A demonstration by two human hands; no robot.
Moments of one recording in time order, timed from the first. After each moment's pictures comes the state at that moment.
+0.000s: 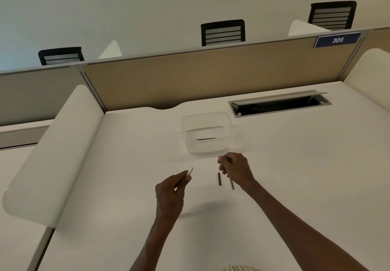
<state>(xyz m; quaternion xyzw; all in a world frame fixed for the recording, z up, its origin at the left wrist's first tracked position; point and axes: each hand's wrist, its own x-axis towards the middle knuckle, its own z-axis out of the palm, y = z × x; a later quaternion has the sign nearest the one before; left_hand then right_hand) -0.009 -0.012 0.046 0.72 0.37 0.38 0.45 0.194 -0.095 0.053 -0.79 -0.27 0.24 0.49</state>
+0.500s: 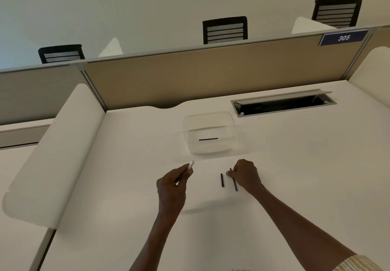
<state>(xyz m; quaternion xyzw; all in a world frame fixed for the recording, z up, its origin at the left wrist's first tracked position) 0.001 -0.001 0.061 0.67 0.35 0.41 0.50 0.220 -0.094 0.014 -0.91 -0.29 0.18 0.24</state>
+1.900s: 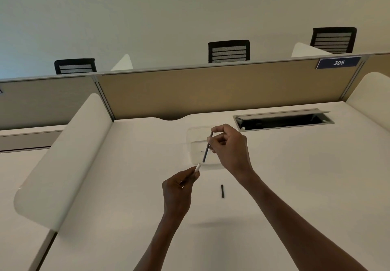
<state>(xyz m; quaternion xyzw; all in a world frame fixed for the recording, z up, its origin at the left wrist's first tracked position) 0.009 -0.015 0.091 0.65 0.33 0.44 0.53 0.156 -0.072 0.182 -0.73 -0.39 0.06 0.57</state>
